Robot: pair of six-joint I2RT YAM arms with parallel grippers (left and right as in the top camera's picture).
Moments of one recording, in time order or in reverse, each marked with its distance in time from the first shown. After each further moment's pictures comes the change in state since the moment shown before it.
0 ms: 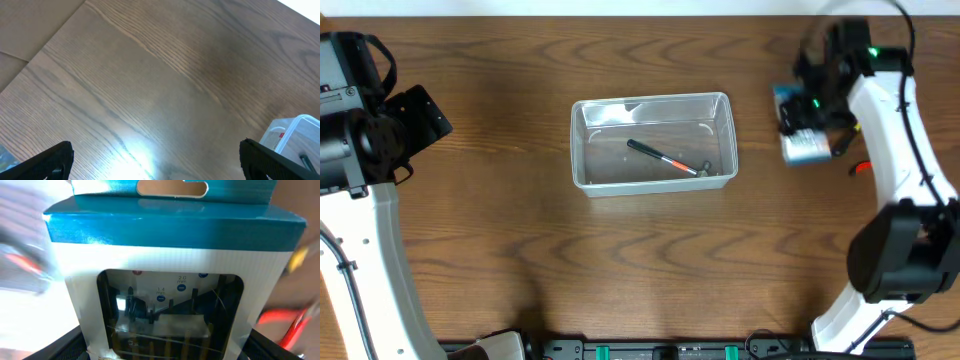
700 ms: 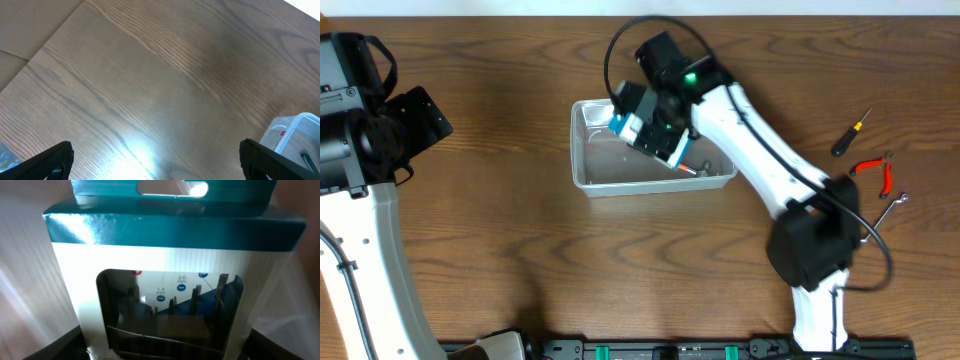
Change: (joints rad) left arm 0.000 0.000 0.000 -0.010 0.000 0.000; right arm 0.509 0.241 0.124 0.104 -0.068 -0.379
